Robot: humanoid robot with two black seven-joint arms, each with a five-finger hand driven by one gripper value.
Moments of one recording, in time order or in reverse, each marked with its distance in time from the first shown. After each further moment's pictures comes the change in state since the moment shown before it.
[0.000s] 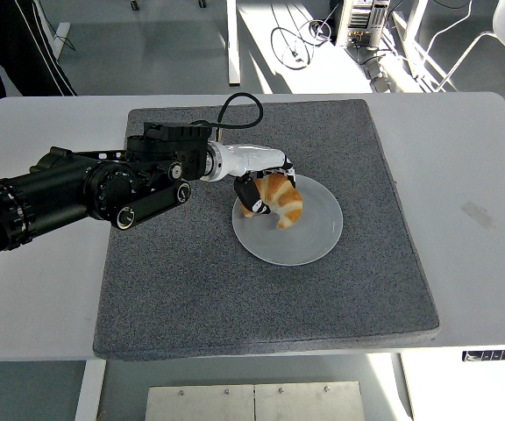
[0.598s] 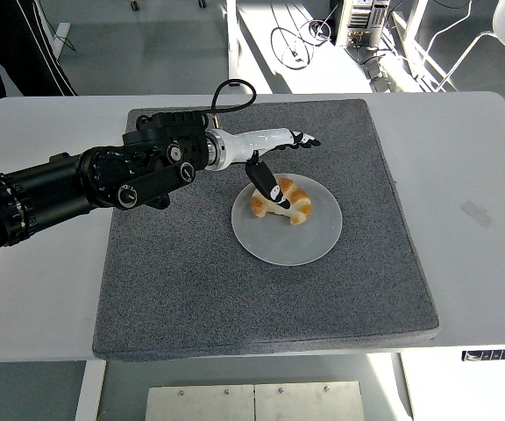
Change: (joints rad) left arm -0.007 0.000 -0.045 -0.001 -0.397 -0.002 -0.011; right arm -0.001 0.000 -0.001 -0.006 0.000 -0.002 0.000
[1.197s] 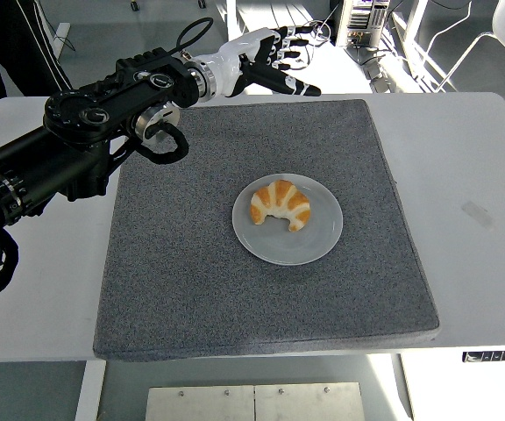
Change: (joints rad) left arm -0.017 0.000 -0.399 0.146 -0.467 -0.029 0.147; right arm -0.007 0.000 -0.010 -0.005 0.000 -0.001 0.000
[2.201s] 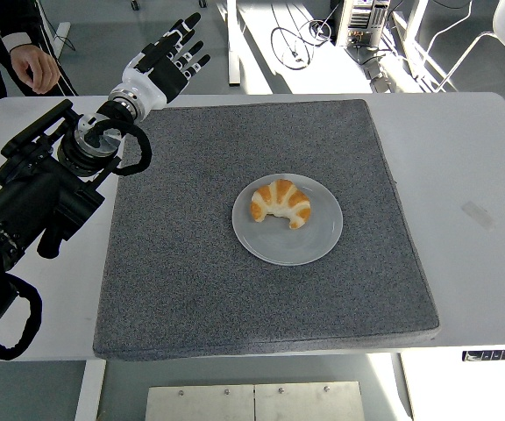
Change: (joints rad) left arm 0.242 0.000 -0.487 0.132 -0.487 0.000 0.010; right arm 0.011 0.000 -0.001 -0.005 -0.010 0.002 0.000
